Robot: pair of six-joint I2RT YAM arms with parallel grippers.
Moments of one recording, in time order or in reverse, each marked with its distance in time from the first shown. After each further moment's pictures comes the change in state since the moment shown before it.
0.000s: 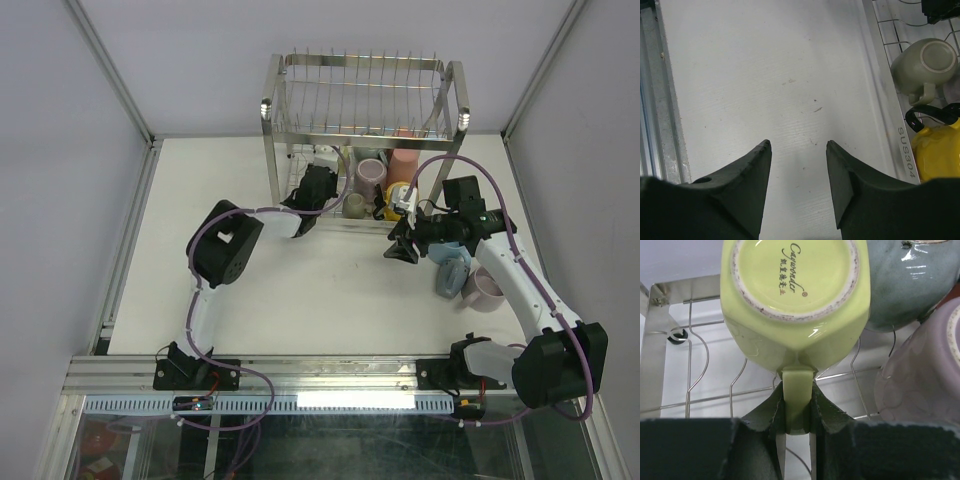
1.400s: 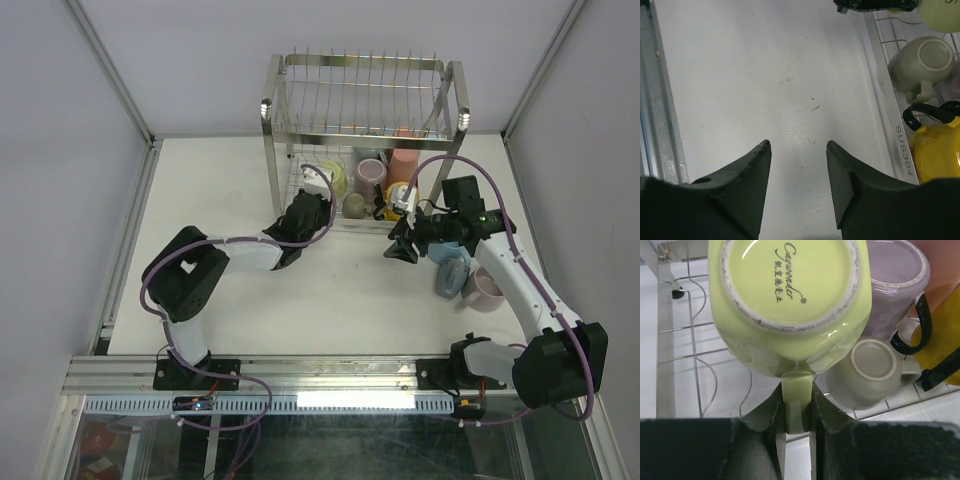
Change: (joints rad) left arm -0.116 -0.390 -0.419 0.014 -0.028 -0.070; right arm 0.007 0.000 0.000 0.007 0.020 0.006
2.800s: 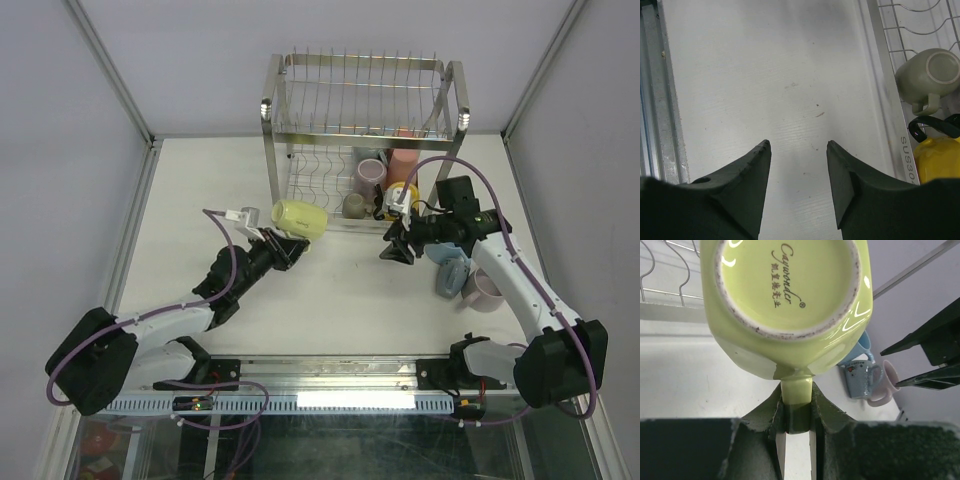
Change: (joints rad) left arm 0.090 -0.706 -0.665 0.144 0.371 -0.621; right arm 0.043 0.008 0.000 0.016 0.000 0.005
